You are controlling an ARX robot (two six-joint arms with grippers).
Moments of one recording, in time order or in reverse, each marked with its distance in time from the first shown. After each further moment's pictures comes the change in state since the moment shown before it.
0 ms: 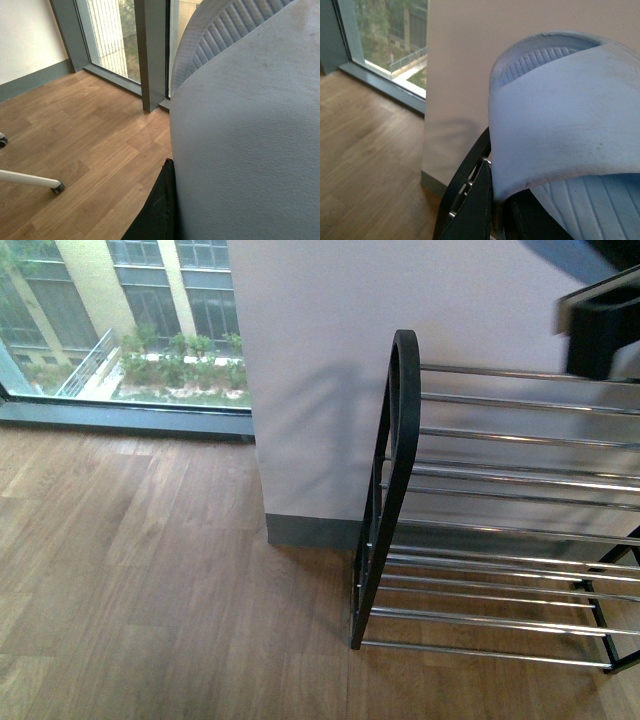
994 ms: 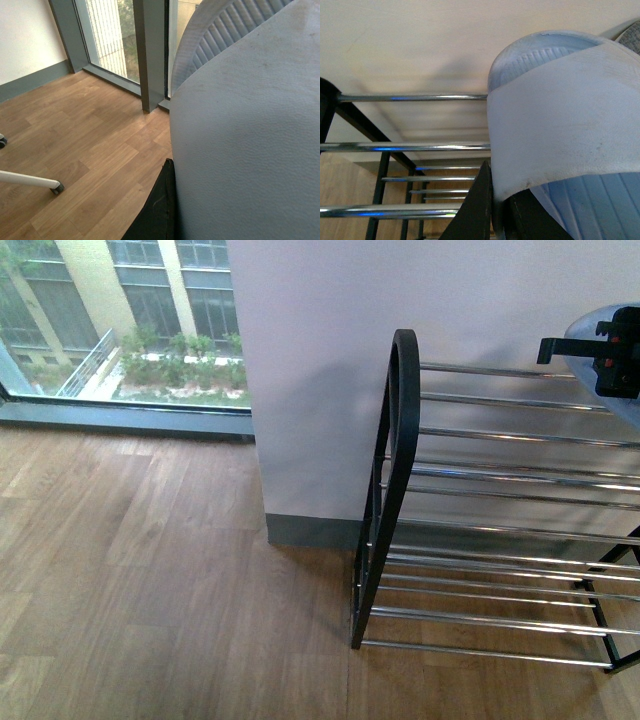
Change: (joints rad) left arm 0.000 0.000 0.000 0.000 0.000 0.000; right arm -0.354 0.603 0.339 -0.036 0.077 0.326
